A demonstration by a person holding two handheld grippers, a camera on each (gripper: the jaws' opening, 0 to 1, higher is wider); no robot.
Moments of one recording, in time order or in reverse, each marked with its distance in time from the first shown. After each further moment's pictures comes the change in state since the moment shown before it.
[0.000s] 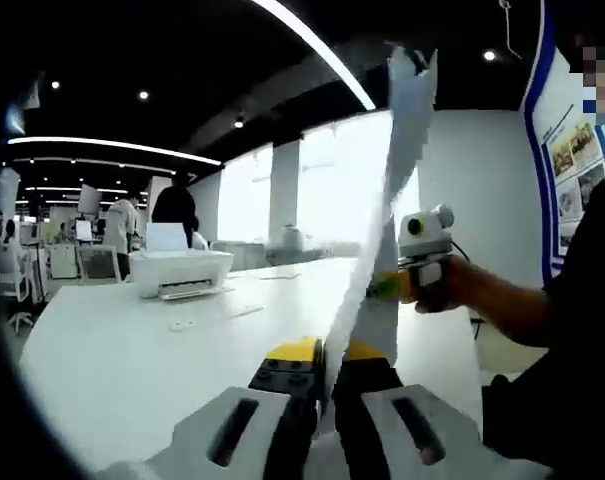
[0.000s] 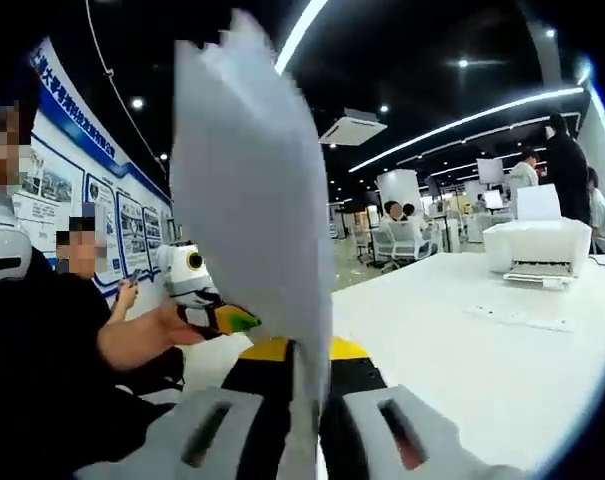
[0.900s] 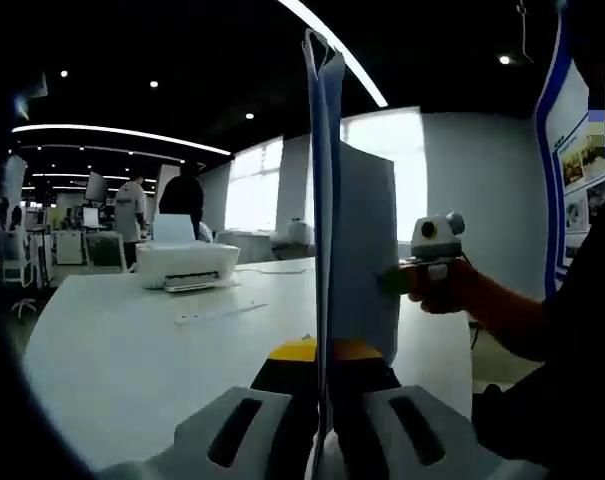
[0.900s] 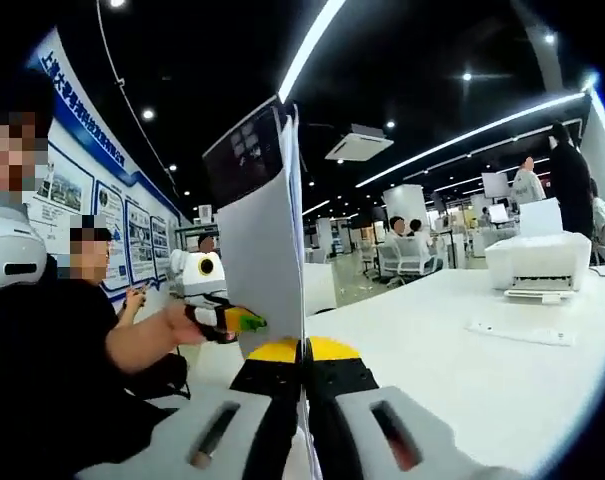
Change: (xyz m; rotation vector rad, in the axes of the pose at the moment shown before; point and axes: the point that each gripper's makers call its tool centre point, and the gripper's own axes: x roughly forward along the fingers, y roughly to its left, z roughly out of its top) left arm -0.008 0.009 0.012 -0.047 0.031 0.040; right arm -0.016 -0.002 0.011 -0.032 -0.036 0.005
